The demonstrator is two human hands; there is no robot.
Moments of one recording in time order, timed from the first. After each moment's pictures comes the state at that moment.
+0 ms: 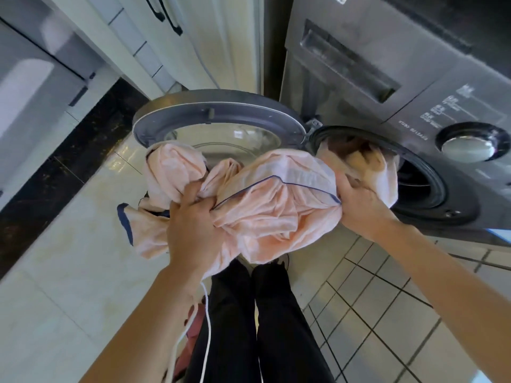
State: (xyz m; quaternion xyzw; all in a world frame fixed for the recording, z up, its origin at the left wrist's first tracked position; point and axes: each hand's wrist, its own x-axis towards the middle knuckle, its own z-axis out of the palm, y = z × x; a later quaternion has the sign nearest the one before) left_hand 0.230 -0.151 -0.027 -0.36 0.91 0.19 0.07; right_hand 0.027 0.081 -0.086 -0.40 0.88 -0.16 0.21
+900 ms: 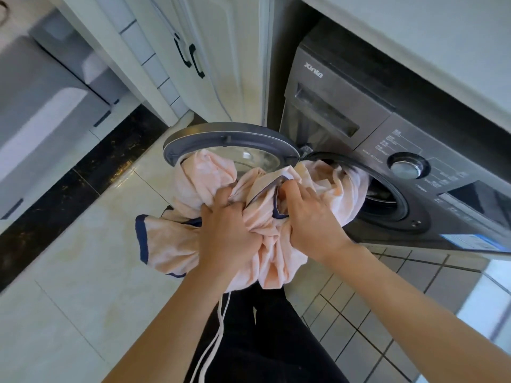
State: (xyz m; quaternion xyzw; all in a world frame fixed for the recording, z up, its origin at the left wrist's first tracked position) left_hand 0.224 -0.108 0.085 -0.36 0.89 0.25 0.10; right_hand 0.114 0.016 0.078 -0.43 0.87 -0.16 0.19
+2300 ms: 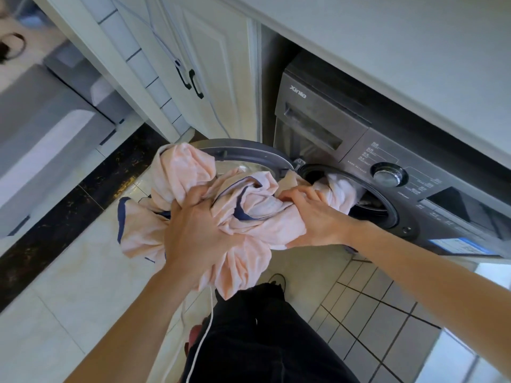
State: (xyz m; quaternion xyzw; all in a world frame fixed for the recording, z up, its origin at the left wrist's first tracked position) left_hand 0.235 -0.136 0.124 -0.35 0.91 0.20 0.03; right_hand 0.052 0.048 0.035 -0.50 0.79 -0.17 0.32
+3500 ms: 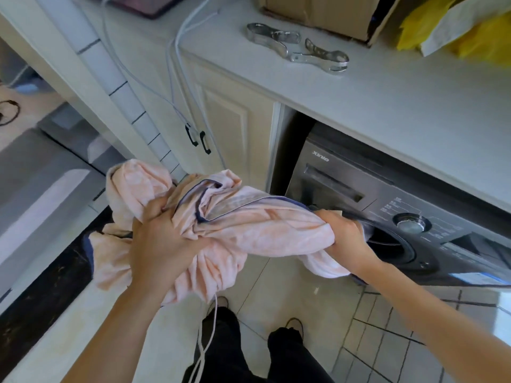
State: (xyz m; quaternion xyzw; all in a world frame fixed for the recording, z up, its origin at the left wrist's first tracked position) left_hand 0.222 -0.315 0.148 -0.35 0.90 0.24 -0.07; right_hand 0.052 -0.028 0.080 -0.33 0.91 -0.24 0.08
